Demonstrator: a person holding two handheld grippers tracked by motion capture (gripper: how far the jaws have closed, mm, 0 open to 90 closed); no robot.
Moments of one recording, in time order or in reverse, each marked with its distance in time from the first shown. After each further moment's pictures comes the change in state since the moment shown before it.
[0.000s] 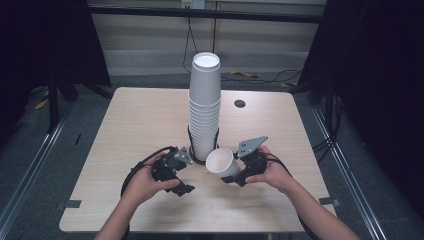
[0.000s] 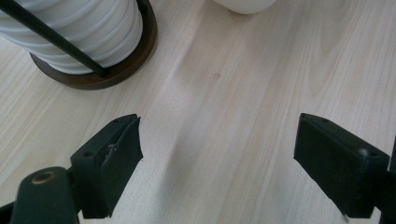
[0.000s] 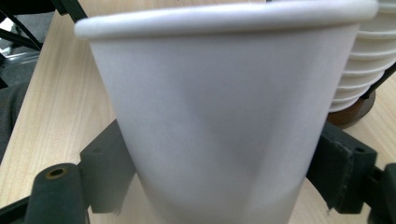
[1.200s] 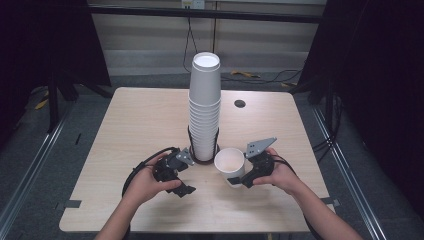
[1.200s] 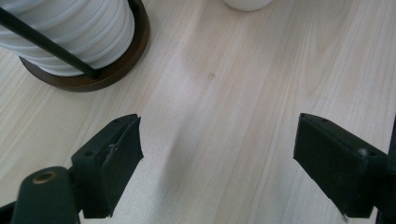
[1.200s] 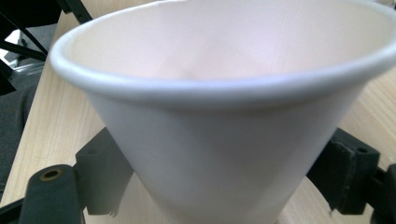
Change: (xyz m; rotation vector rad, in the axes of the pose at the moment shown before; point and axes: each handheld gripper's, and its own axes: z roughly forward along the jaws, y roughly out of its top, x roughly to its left) left arm -0.002 0.003 0.003 0.014 -0.011 0.010; right arm -0.002 -0.016 -0.015 -0.019 0.000 0.053
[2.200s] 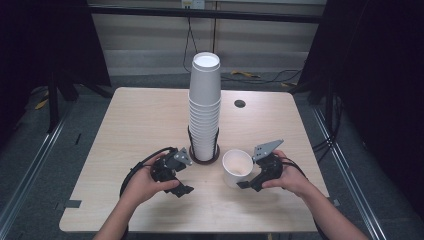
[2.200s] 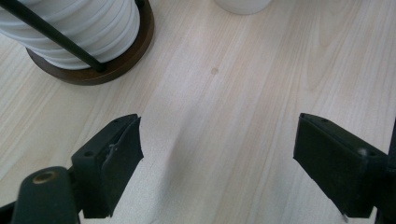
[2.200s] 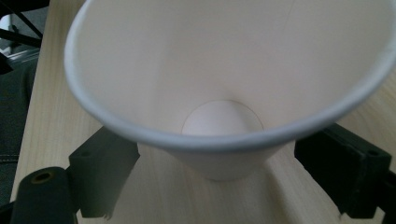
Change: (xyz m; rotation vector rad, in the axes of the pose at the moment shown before) left arm 0.001 -0.004 -0.005 -0.001 0.010 -0.002; right arm 0.003 -0.015 -0.020 0.083 -0.020 0.039
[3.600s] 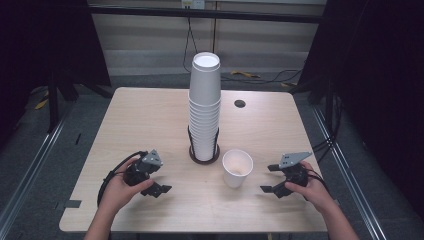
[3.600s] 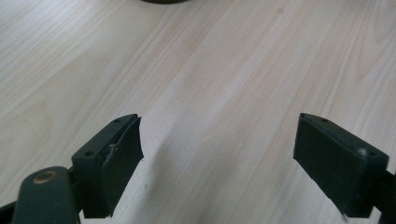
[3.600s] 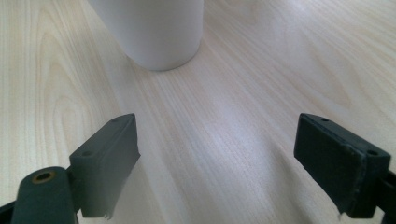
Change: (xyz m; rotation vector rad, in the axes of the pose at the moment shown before) left arm 0.026 -0.076 -0.013 -0.082 0.069 -0.160; right arm -0.002 -0.068 -0.042 0.004 -0.180 0.120
